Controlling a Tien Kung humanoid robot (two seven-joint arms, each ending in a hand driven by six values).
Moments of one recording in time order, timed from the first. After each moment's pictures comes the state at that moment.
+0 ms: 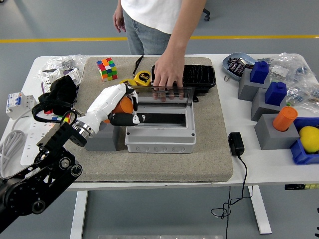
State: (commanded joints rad) left arm -0.37 0.23 -0.92 -1.38 1.83 0.21 0.00; right arm 0.17 -0.16 1.67 0.19 -1.37 -0.10 -0.05
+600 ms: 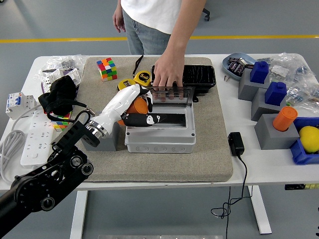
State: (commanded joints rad) left arm -0.42 0.18 -0.85 -1.36 1.72 0.22 -0.01; right arm 0.18 -0.16 1.66 0.18 -1.37 -0.10 -0.05
